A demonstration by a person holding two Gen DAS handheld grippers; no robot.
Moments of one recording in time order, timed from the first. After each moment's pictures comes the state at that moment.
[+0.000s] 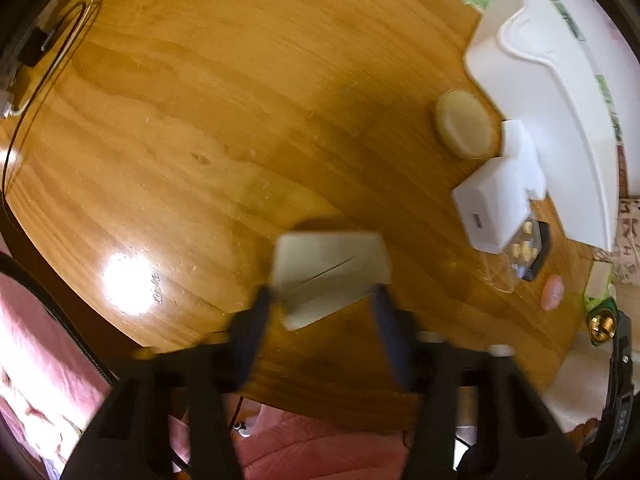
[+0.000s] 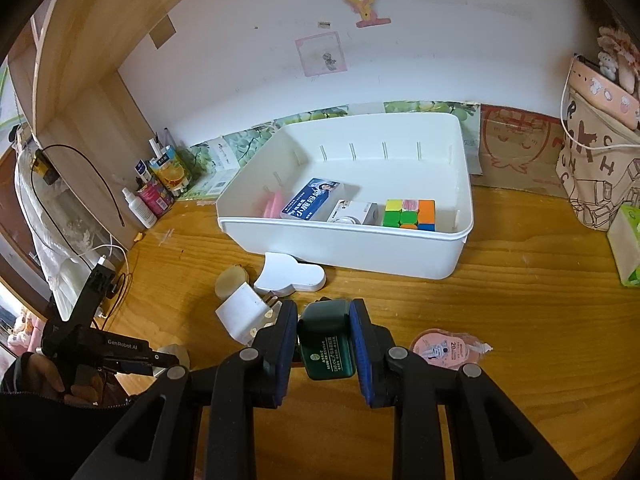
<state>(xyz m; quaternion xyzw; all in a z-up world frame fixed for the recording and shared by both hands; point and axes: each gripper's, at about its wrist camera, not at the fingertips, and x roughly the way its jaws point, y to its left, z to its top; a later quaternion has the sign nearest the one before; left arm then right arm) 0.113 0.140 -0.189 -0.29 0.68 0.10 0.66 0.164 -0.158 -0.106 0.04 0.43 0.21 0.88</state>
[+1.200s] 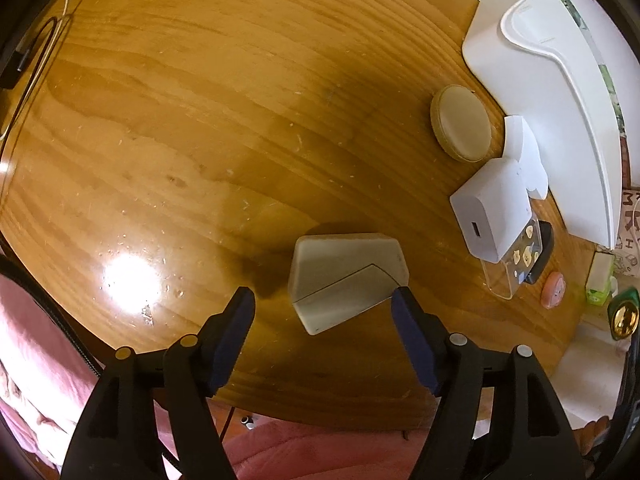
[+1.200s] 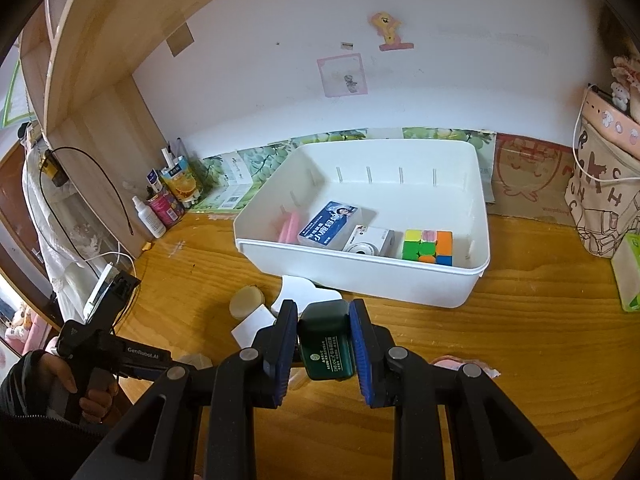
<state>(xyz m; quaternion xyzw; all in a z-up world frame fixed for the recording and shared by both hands) 0.131 0.149 -0.201 -0.28 0.70 0.09 0.65 0.169 -0.142 -0.090 0.03 0.40 0.22 0.89</state>
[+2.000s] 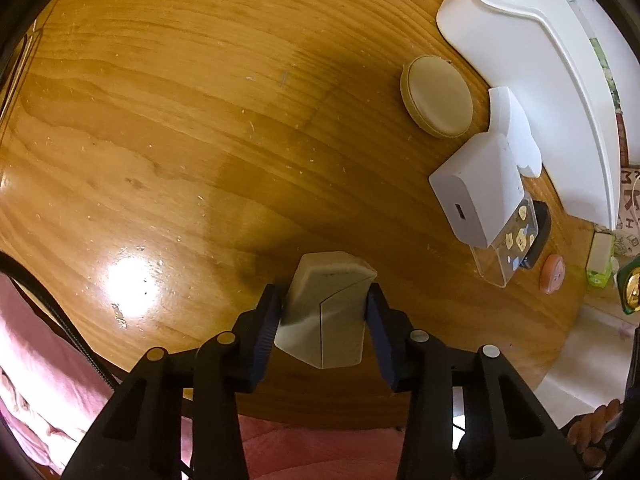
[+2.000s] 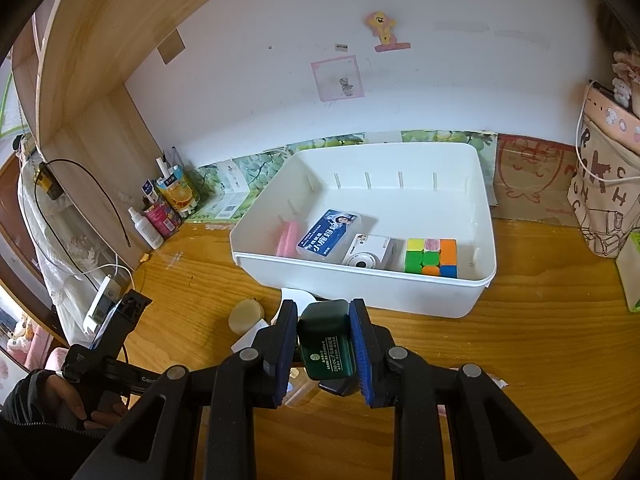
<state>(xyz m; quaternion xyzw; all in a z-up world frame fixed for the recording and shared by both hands) 0.163 0.128 -0.215 -0.27 0.72 0.06 0.64 0.181 -0.138 -0.090 0.05 0.40 0.22 0.89</state>
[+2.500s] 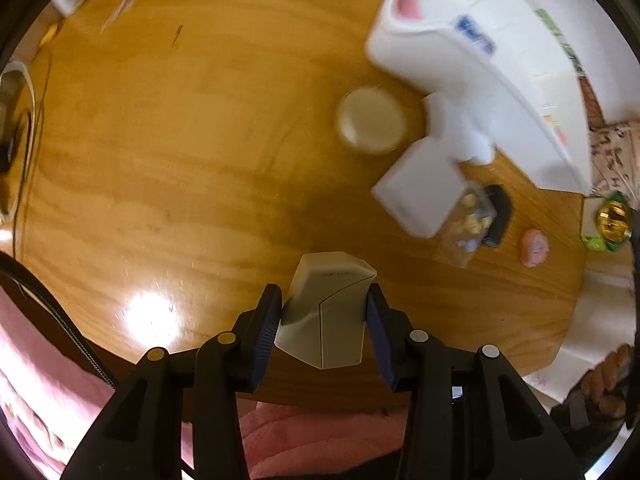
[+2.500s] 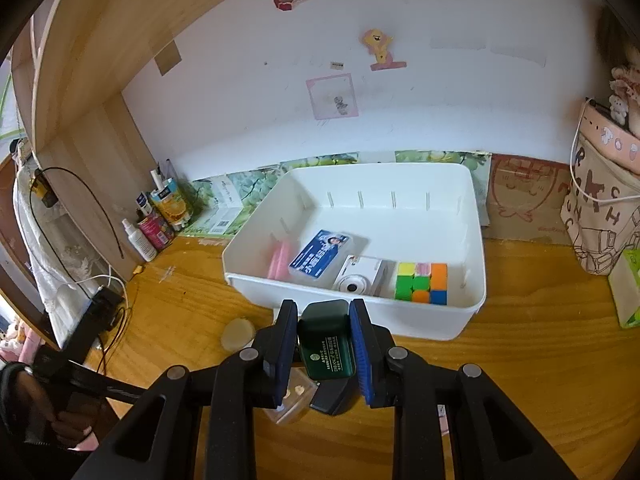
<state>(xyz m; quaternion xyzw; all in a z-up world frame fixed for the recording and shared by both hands) 0.175 0.119 -0.152 -0.20 0.70 0.02 0.69 0.191 -0.140 -0.081 0.04 0.38 0.20 0.90</state>
